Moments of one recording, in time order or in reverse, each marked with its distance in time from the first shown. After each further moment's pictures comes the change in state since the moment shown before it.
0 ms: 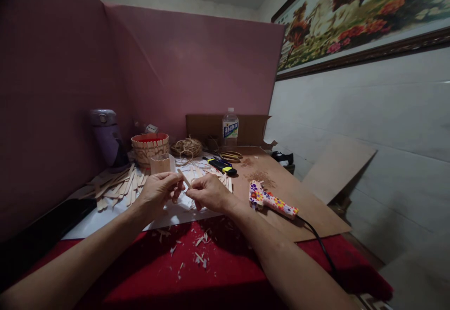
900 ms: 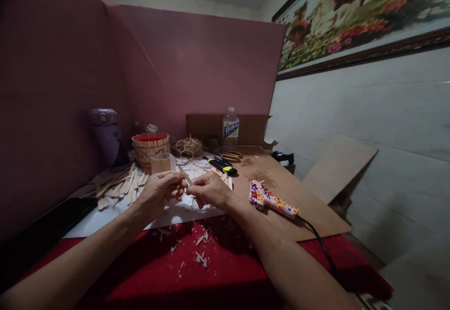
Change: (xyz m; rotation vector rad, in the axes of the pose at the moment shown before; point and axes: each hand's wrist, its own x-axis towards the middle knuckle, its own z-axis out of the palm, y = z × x) left_hand -0.004 0.007 0.004 -0.076 -0.040 -0.035; right_hand 0.002 0.000 -0.002 0.185 -0.019 0.093
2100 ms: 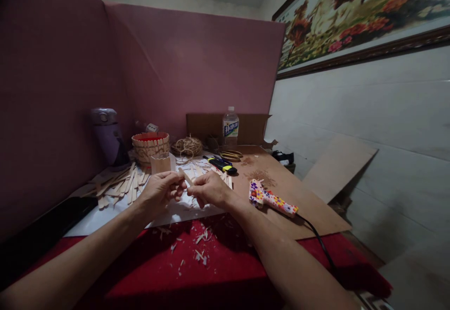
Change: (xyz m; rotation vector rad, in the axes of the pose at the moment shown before) left_hand 0.001 -0.003 -0.002 0.026 0.023 -0.032; right_hand -0.001 0.001 0.000 0.008 -0.005 0.023
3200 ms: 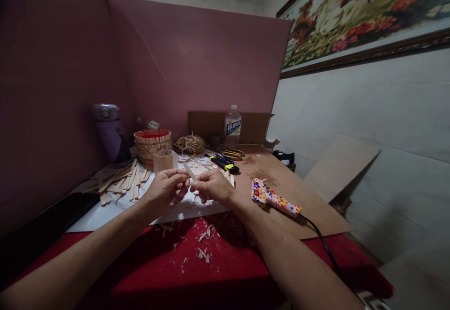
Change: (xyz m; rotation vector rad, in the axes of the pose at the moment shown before) left_hand -0.001 -0.003 0.002 0.031 -0.096 -0.003; right_hand 0.001 -0.005 0.000 0.086 0.036 0.076
